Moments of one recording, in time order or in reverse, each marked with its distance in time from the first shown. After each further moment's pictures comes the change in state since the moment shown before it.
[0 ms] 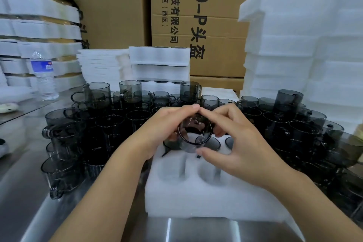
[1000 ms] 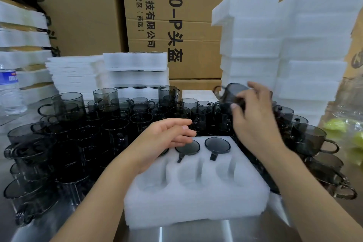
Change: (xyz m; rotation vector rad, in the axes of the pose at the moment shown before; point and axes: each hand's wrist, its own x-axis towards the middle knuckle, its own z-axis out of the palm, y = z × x) left_hand 0.016 -0.025 0.018 -0.141 -0.163 0.098; right_hand 0.007 0.049 -0.037 -0.459 0.467 0.369
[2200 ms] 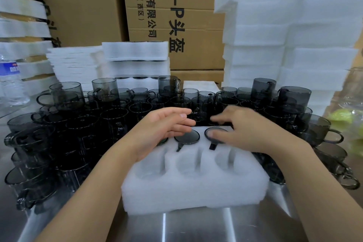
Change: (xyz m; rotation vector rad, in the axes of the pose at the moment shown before) left_hand -0.002 0.003 0.002 -0.001 0.016 -0.015; right_hand -0.004 0.004 -0.006 -0.139 -0.718 -0.080
